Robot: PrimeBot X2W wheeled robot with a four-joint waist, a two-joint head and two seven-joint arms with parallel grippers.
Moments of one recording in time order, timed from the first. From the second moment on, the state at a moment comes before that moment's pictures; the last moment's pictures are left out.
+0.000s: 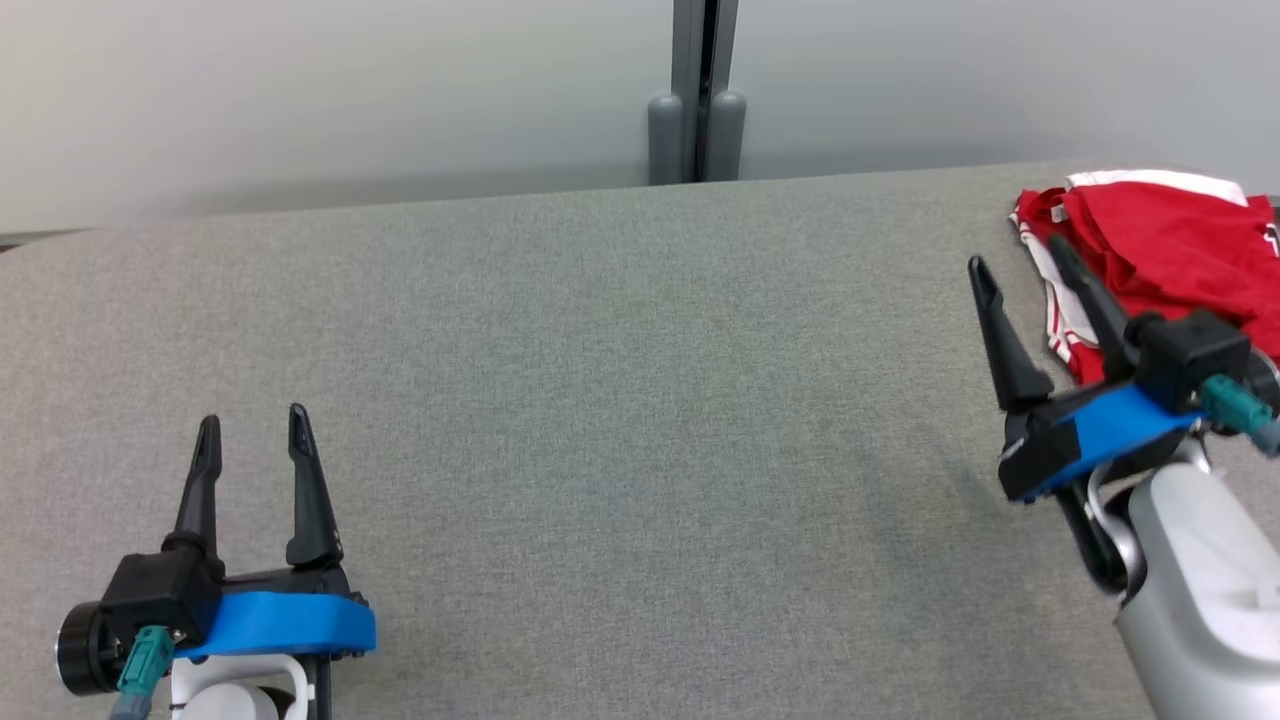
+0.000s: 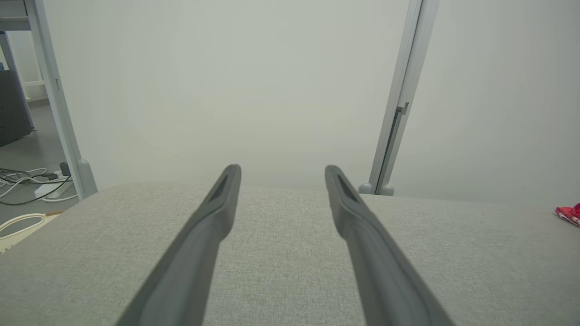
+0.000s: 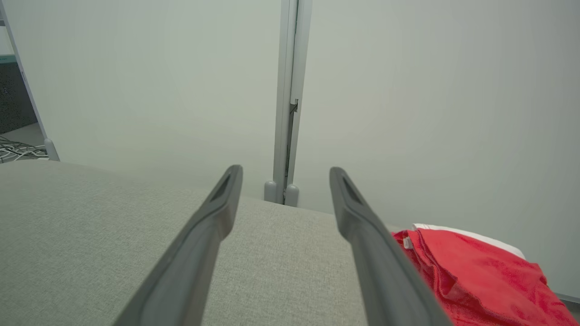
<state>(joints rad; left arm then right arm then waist) -0.10 0.06 0.05 0.17 -0.15 -0.05 -0.26 -0.53 -0.29 0.22 0.49 0.28 0.13 -0.26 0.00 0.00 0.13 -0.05</state>
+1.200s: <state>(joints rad) -0.04 0.05 0.01 0.24 -0.15 -0.05 -0.26 -0.07 -0.06 -0.04 0.18 0.15 0.13 -0.20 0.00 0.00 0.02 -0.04</state>
